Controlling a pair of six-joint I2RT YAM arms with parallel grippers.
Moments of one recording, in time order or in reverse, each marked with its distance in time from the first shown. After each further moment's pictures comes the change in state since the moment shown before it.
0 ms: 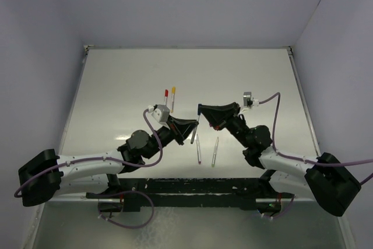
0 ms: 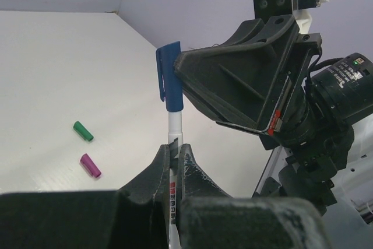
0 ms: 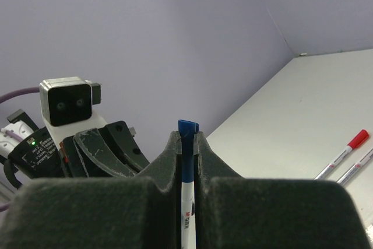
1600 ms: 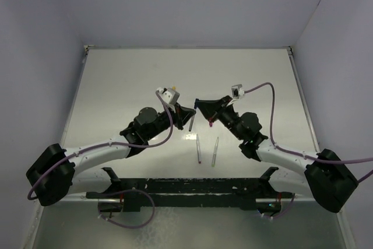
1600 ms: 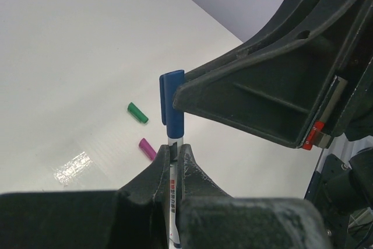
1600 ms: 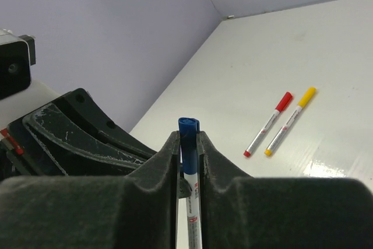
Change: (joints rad) left arm 0.247 0.132 0.163 -0.245 0.231 0.089; right arm -0.010 0.057 0.119 -0.340 0.072 -0.098
